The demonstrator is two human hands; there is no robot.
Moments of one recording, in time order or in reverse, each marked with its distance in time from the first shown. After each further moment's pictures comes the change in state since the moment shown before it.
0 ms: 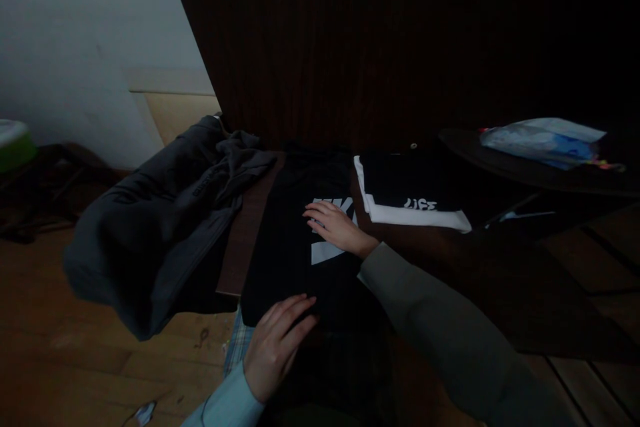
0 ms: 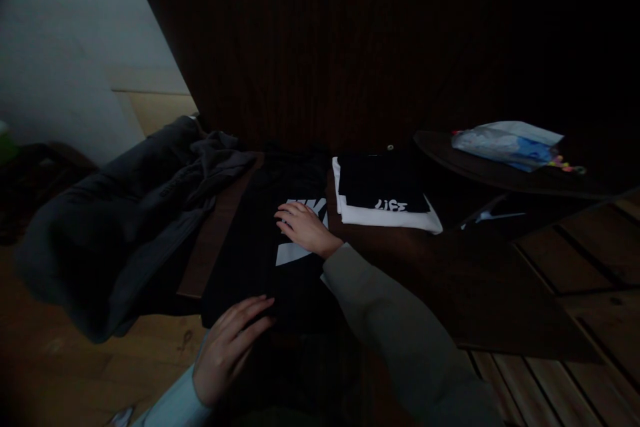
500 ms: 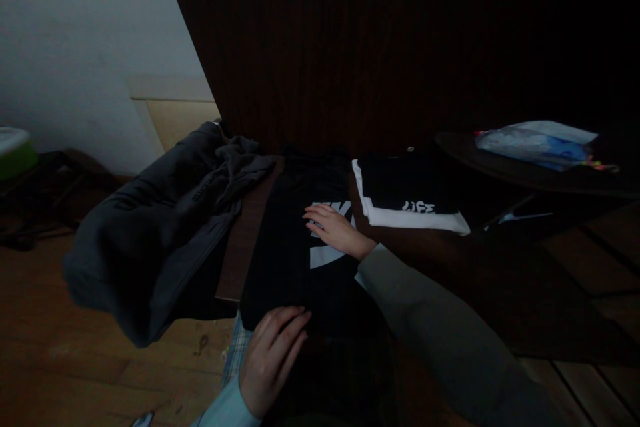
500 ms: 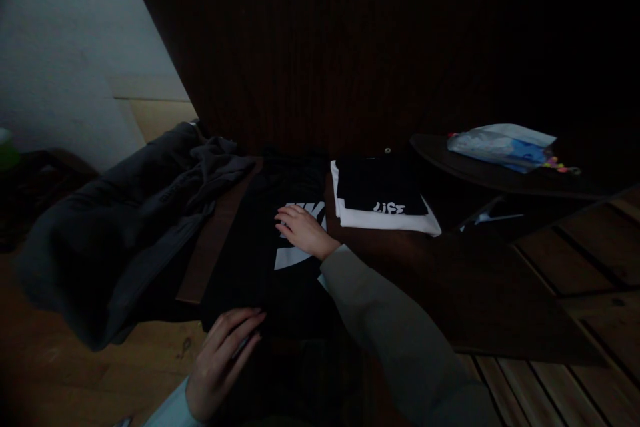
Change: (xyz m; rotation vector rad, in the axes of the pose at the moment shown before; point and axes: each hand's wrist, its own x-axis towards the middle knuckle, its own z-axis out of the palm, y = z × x) left_hand -0.004 0.008 -0.005 -0.020 0.067 -0.171; right_hand 0.004 0.005 0.005 0.013 0.025 0.004
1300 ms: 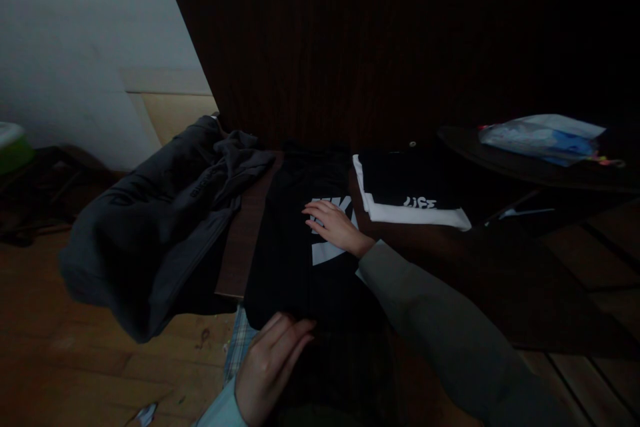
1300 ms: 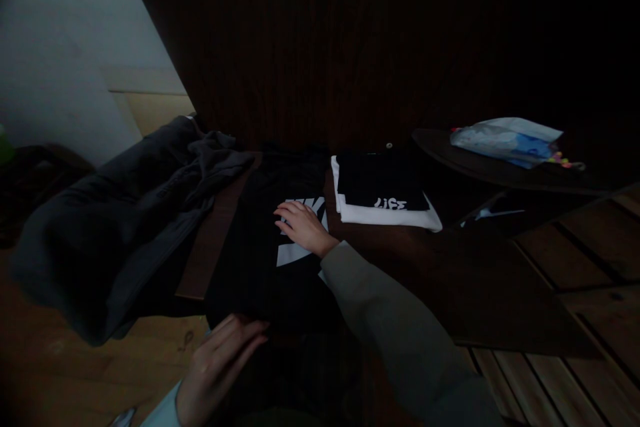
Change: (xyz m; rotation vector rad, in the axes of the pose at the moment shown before) left_hand 0.009 0.014 -0.010 -0.140 -0.072 -0.026; right_hand -0.003 -0.001 0.003 -0.013 -0.004 0.043
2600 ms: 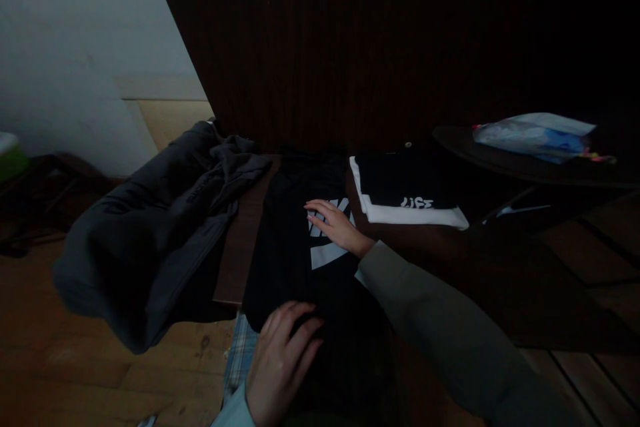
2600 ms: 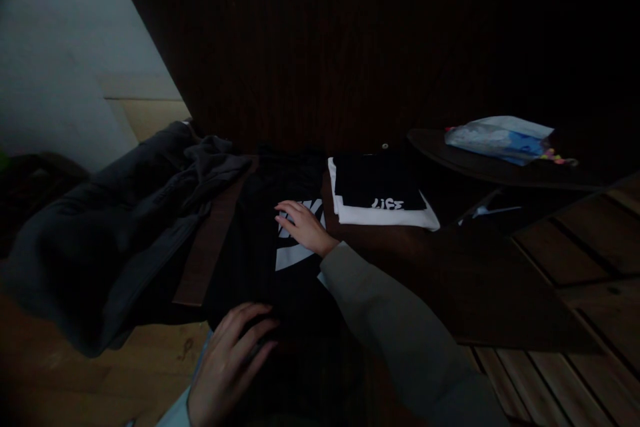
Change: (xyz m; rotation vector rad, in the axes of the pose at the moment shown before) left_hand 0.009 0.005 0.006 0.216 -0.037 -0.007; right_hand 0.001 0.005 0.000 0.284 0.141 0.102
